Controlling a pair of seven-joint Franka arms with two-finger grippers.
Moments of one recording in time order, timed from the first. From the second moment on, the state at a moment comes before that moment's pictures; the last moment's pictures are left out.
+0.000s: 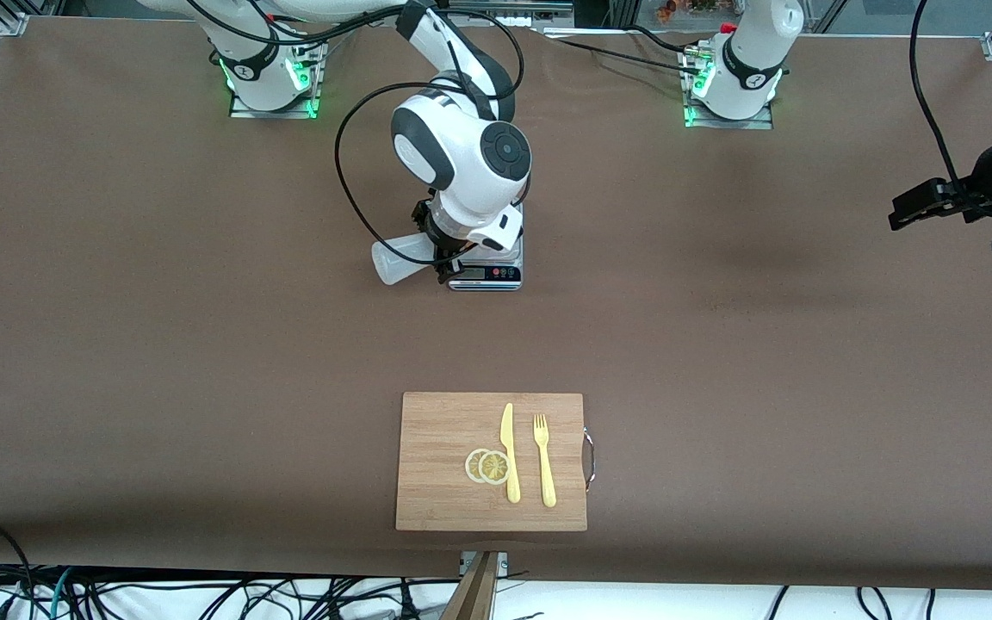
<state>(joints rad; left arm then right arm) -0.05 0.04 0.09 -1.60 0.02 1.52 -0.09 0.84 0.61 -0.04 -1.44 -0.25 1.74 -1.15</state>
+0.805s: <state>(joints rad) -0.05 0.04 0.09 -1.60 0.02 1.52 -0.09 0.87 0.62 -0.04 -1.44 -0.30 1.71 -1.10</state>
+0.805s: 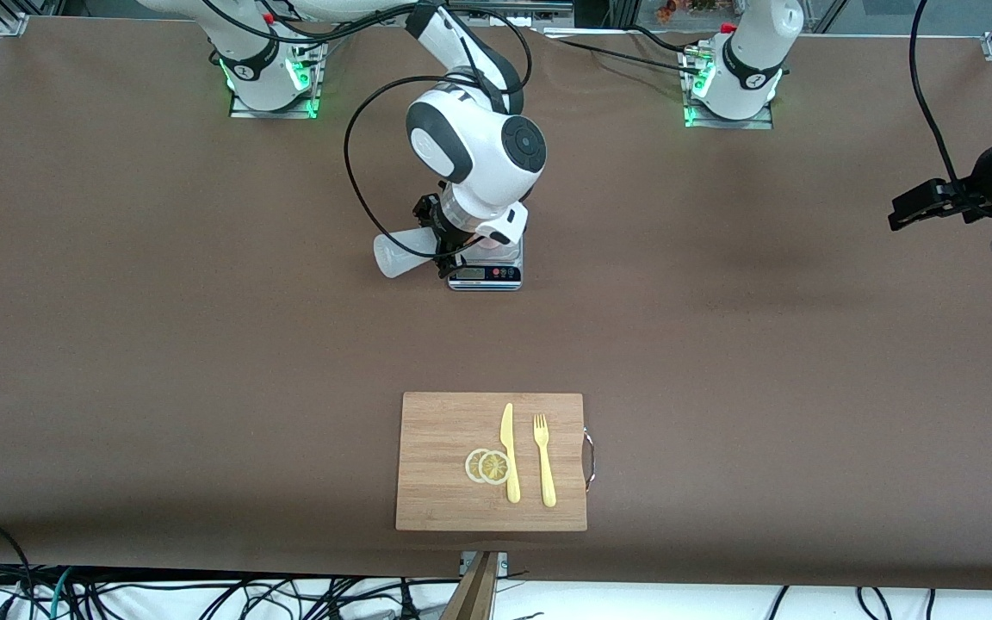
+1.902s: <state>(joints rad) -0.05 0.04 0.09 -1.60 0.02 1.52 -0.09 0.91 0.62 -0.04 -1.44 -0.31 1.69 -1.10</state>
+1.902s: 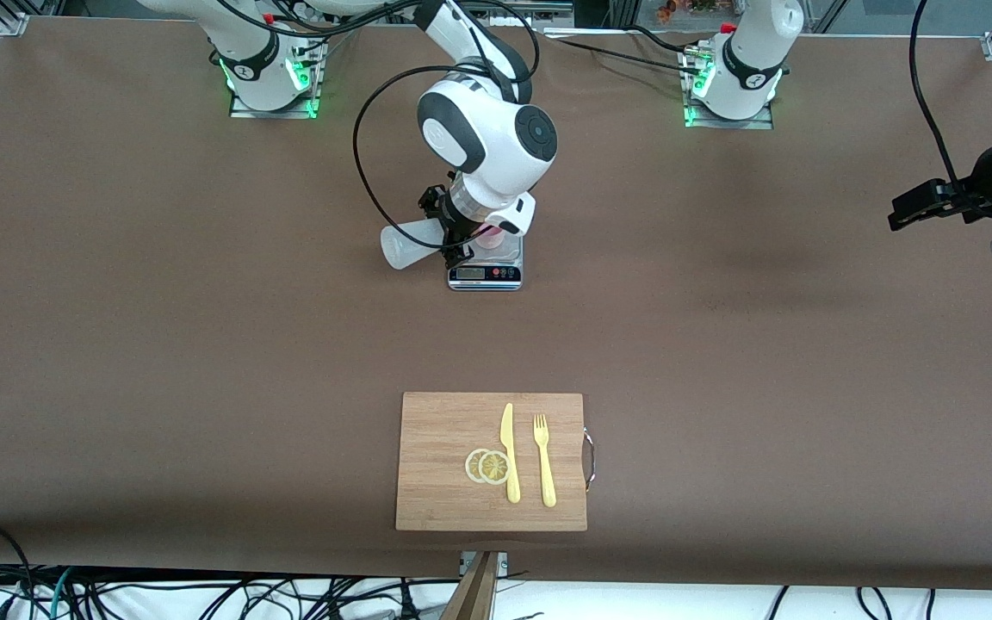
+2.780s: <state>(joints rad) -0.05 0.04 0.09 -1.60 0.02 1.52 -0.09 0.91 0.62 -0.04 -1.44 -0.33 1.65 -1.10</state>
